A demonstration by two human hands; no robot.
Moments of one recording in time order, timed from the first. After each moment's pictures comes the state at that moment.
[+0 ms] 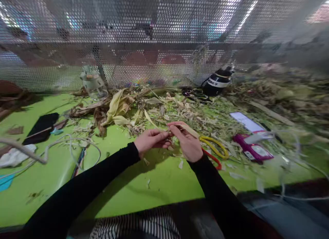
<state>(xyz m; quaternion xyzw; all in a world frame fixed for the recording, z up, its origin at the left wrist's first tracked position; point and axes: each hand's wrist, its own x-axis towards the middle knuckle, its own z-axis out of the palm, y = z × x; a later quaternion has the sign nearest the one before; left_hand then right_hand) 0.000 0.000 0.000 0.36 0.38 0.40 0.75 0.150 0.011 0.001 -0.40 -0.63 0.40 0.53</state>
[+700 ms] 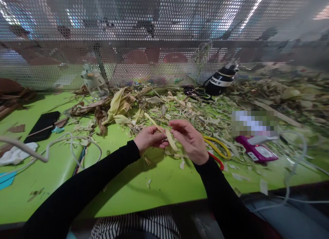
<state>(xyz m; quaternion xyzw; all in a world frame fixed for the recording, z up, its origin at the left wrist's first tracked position) -0.006 0.005 -0.003 0.41 0.39 0.40 0.72 0.158 0.002 0.009 -0.33 -0.74 0.34 0.48</state>
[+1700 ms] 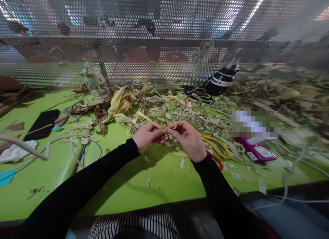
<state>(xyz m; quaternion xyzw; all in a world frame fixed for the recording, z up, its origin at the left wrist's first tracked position) -0.007 0.004 0.006 0.41 0.40 0.42 0.70 0.154 0.013 -0.003 -0.38 -0.66 0.44 0.48</state>
